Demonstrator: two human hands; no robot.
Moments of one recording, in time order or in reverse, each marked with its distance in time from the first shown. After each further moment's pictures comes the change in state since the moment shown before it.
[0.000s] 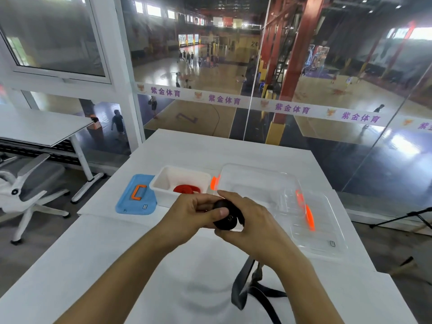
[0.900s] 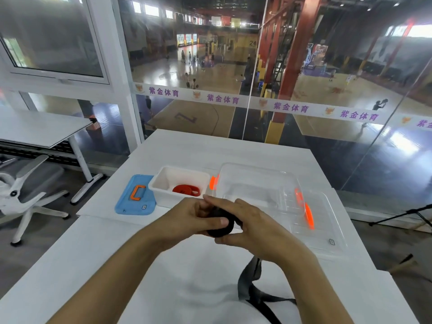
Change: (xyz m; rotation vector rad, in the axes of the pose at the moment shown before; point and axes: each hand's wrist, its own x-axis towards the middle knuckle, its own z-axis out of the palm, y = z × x) left_hand 0.001 0.005 -0.004 0.057 -0.191 -0.136; right_hand 0.002 -0.001 -0.014 0.028 -0.245 -0.014
